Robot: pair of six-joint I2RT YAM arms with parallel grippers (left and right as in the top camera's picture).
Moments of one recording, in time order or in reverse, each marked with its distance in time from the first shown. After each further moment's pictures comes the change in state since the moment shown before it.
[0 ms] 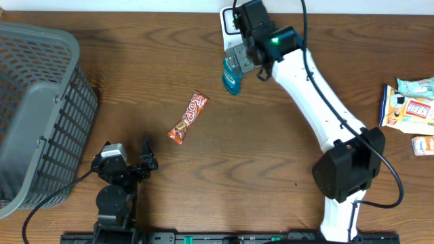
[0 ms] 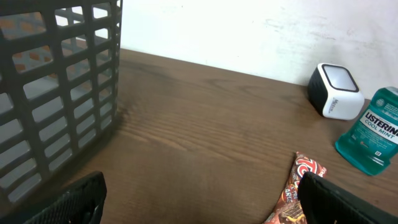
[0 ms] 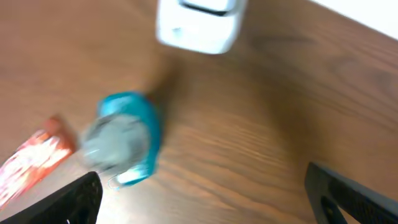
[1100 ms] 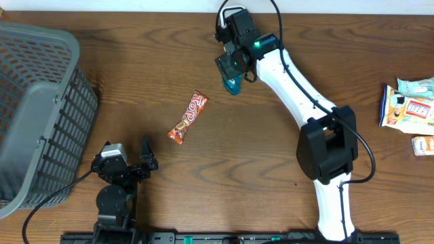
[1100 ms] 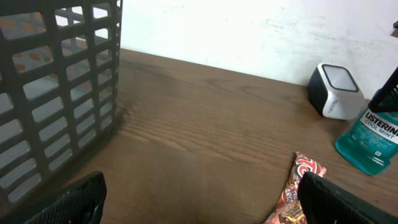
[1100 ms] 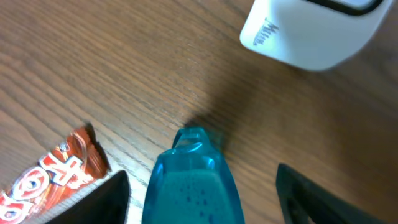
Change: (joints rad) left arm 0.000 0.000 0.000 0.000 0.000 0.000; right arm 0.006 0.188 -0.001 0.159 -0.163 -0.030
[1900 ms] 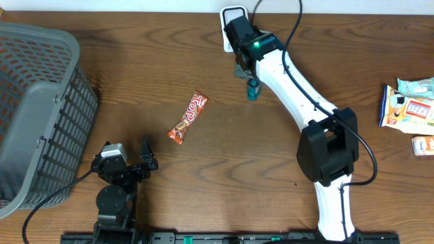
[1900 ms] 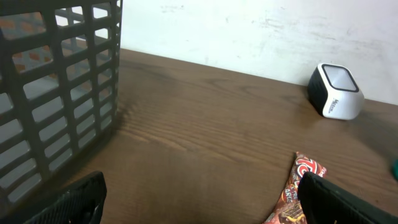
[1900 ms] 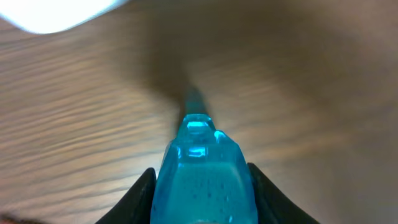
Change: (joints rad) left arm 0.000 0.000 0.000 0.000 0.000 0.000; right arm 0.009 -0.016 0.001 -0.243 0.381 0.760
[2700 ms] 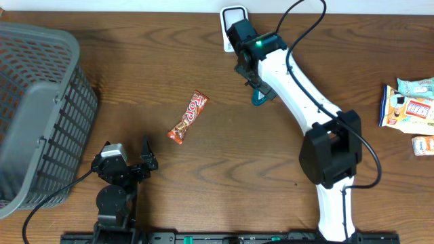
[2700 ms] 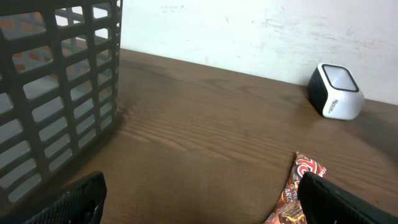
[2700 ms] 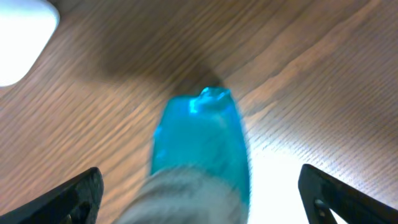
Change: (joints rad) left arm 0.000 0.000 0.000 0.000 0.000 0.000; right arm 0.000 -0.036 -0.002 -0.125 -0.042 0.491
